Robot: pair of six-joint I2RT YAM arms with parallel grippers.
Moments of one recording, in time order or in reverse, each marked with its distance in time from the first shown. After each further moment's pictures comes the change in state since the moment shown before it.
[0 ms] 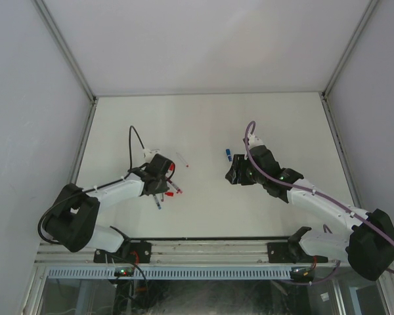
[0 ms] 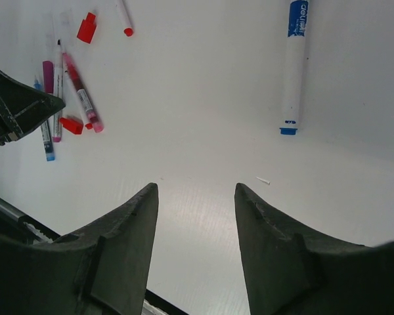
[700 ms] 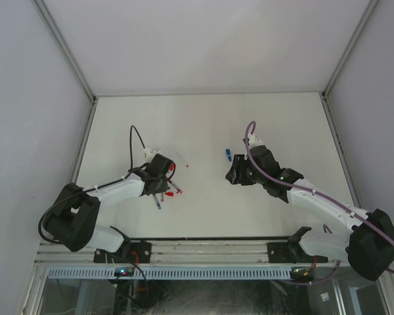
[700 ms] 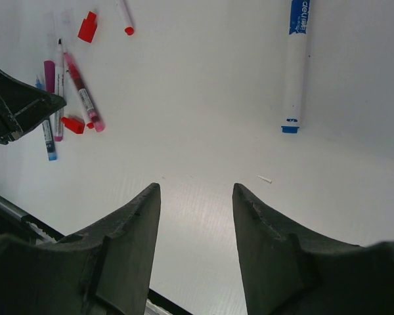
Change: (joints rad) left arm -0.002 0.006 0.000 0.015 0.000 0.006; right arm 0.000 0.000 0.000 -0.003 -0.006 0.010
